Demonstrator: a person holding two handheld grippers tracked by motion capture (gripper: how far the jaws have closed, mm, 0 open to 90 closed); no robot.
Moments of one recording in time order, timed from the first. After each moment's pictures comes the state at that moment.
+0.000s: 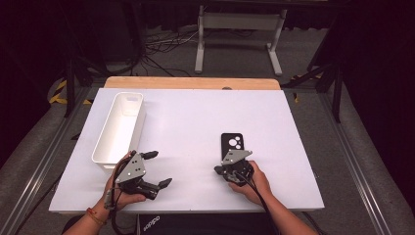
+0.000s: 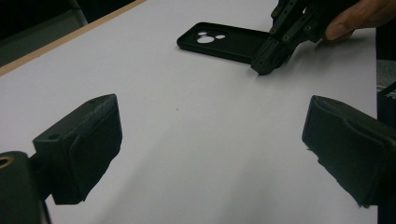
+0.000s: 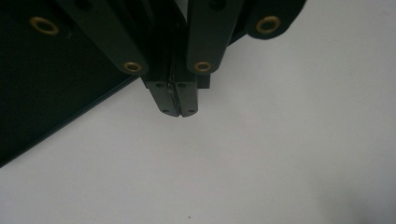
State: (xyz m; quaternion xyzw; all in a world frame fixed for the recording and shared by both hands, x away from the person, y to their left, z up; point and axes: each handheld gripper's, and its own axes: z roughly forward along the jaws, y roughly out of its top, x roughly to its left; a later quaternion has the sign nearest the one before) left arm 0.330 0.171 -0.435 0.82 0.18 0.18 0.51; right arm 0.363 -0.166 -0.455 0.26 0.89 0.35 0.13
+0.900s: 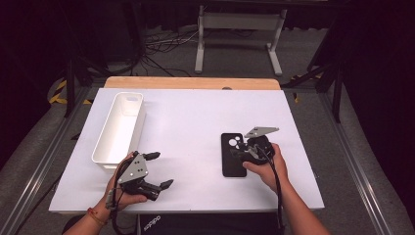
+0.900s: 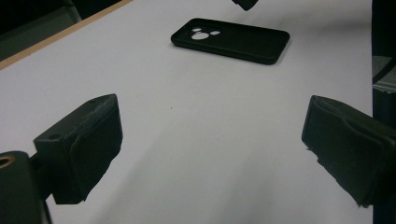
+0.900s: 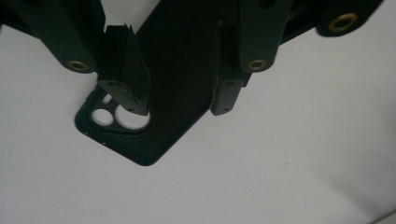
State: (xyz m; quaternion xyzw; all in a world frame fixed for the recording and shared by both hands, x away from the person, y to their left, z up) left arm 0.330 0.167 -0.436 0.83 0.17 0.18 0.51; right arm 0.398 -0.216 -0.401 0.40 0.83 0.36 0.14
